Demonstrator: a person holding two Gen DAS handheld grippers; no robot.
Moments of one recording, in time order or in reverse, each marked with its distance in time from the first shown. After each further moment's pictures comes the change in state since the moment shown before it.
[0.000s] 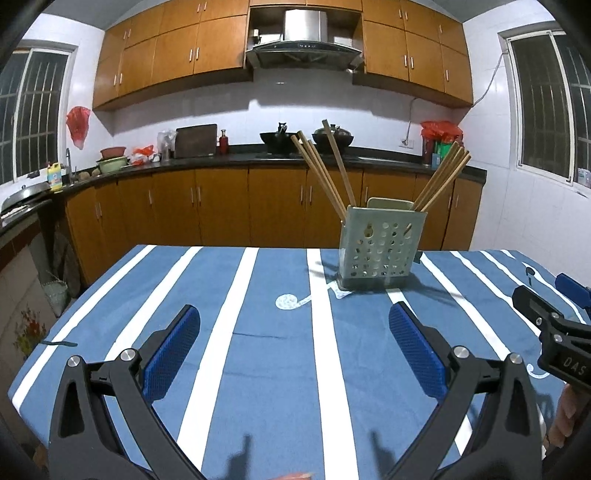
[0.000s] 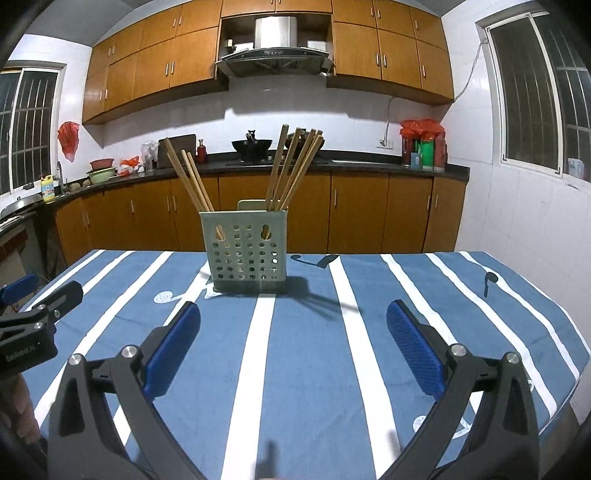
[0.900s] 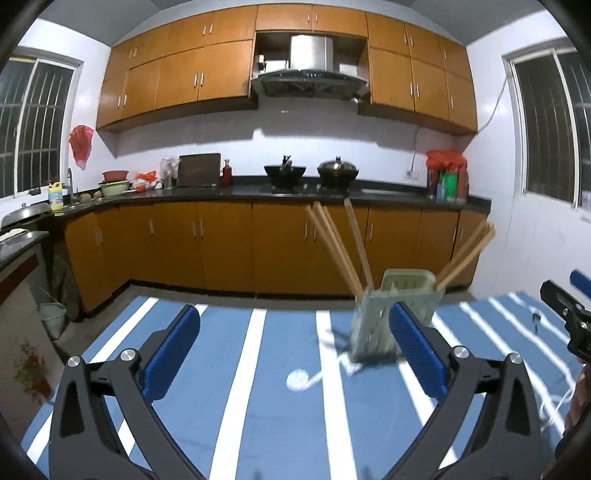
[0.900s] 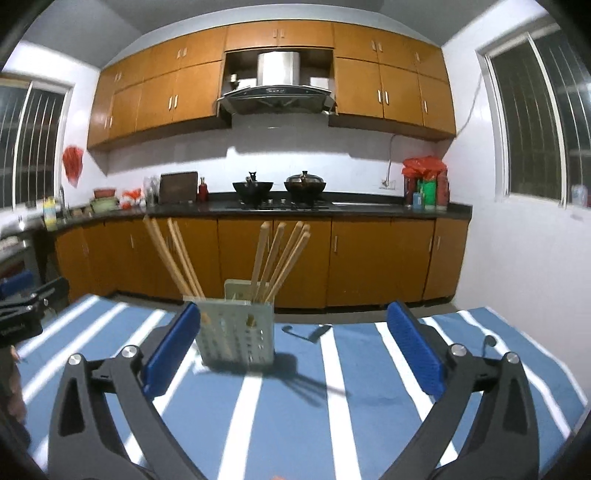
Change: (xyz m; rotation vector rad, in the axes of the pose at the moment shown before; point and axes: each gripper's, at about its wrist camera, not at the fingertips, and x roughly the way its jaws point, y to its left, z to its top) left arm 0.019 0.016 0.073 -0.005 -0.105 0.010; right arm 0.010 -0.010 0.075 -0.047 -0.158 -0.004
